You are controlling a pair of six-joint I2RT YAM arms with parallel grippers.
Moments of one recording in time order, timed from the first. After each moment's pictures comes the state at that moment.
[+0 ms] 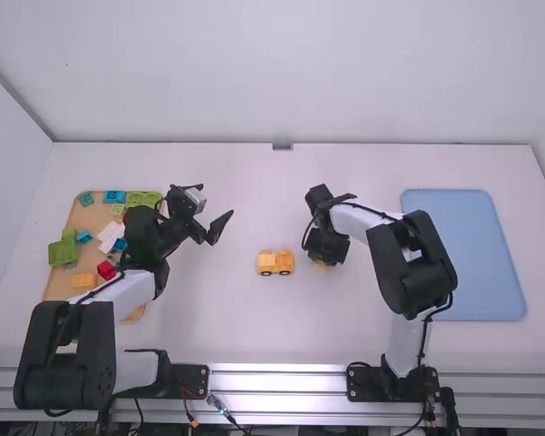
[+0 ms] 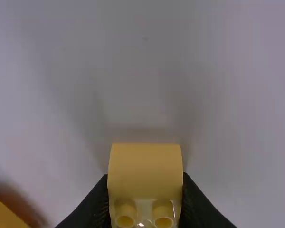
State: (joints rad) left arm 0.06 1.38 0.44 0.78 0.70 0.23; right arm 0.42 1.99 1.17 -0.77 -0.10 0.81
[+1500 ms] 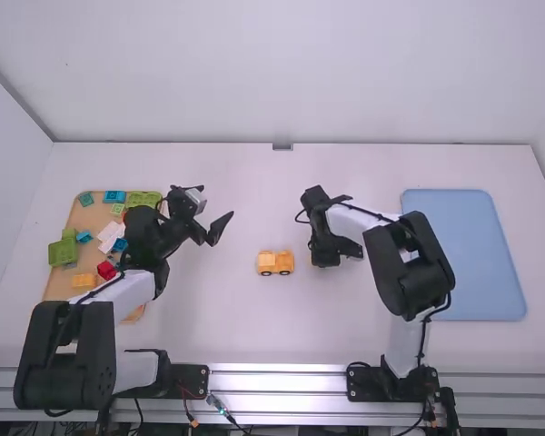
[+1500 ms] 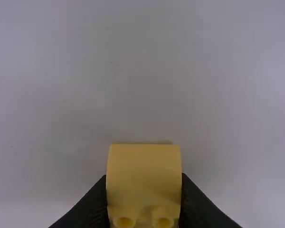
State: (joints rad) left arm 0.06 1.38 0.44 0.76 0.70 0.23; right arm 0.45 1.99 1.17 -0.75 -0.01 1.98
